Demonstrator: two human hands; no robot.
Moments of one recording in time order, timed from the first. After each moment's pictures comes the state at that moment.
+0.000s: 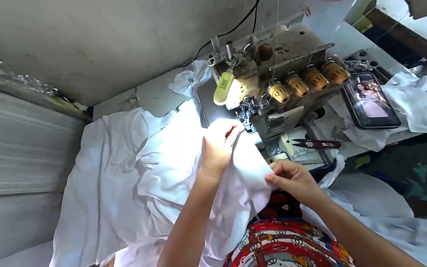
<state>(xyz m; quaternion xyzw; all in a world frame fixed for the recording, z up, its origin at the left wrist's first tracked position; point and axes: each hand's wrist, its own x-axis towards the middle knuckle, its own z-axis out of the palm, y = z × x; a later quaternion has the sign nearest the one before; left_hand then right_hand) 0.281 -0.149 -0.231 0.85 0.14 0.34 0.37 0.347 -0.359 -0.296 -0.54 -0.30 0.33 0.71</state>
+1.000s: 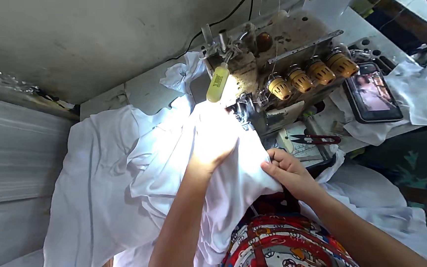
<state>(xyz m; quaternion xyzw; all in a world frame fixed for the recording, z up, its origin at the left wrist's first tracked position) 0.290 -0.134 -0.217 0.97 0.16 0.10 0.14 0.352 -0.343 -0.271 -0.53 -0.29 0.40 0.69</state>
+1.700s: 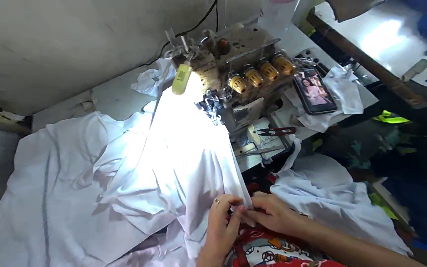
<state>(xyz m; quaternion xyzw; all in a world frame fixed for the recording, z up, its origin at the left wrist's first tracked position) 0.154 -0.281 -0.318 0.82 0.12 0.22 0.52 0.291 -0.432 -0.311 -0.66 -0.43 0.39 0.47</state>
